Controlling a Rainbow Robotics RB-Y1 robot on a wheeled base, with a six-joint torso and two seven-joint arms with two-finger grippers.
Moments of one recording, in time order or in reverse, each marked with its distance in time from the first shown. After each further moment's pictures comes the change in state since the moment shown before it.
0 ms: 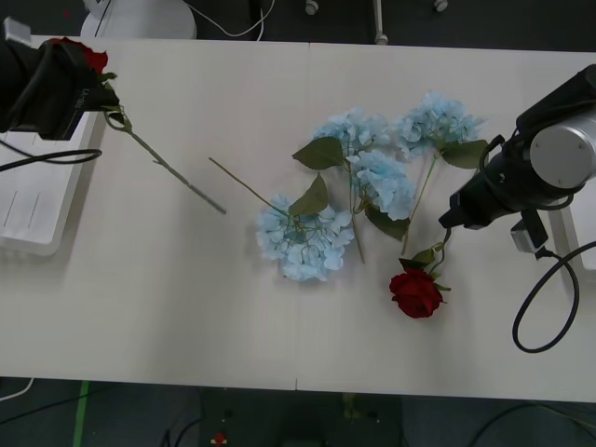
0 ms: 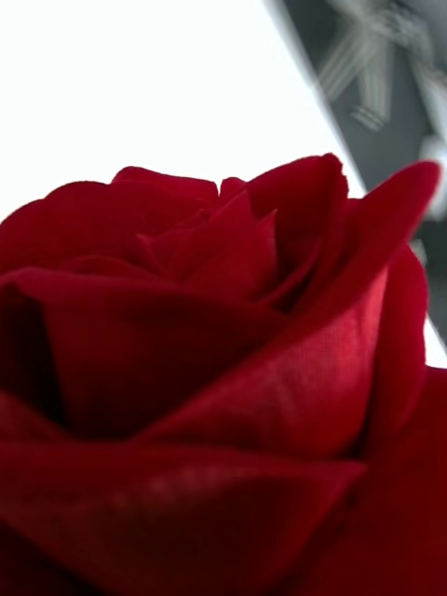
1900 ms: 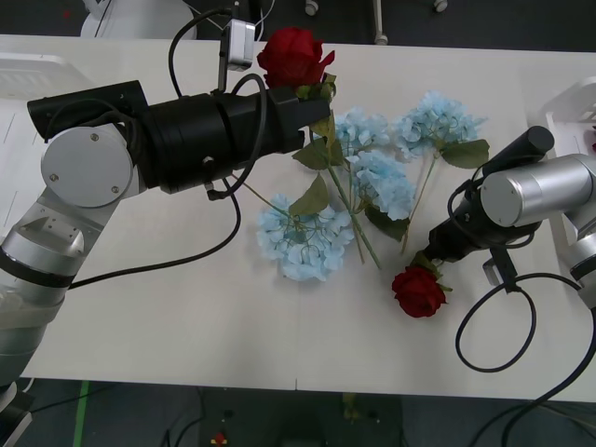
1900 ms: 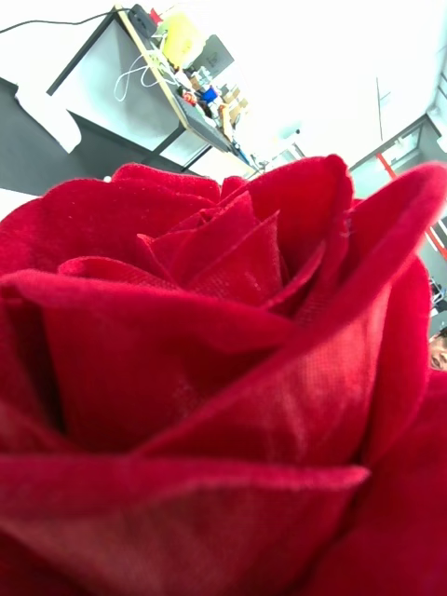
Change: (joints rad) right arm 0.113 0.304 -0.188 0.164 0.332 0.049 0.071; left arm 0.105 -0.084 -0.618 -0.155 0.426 -0.761 -0.645
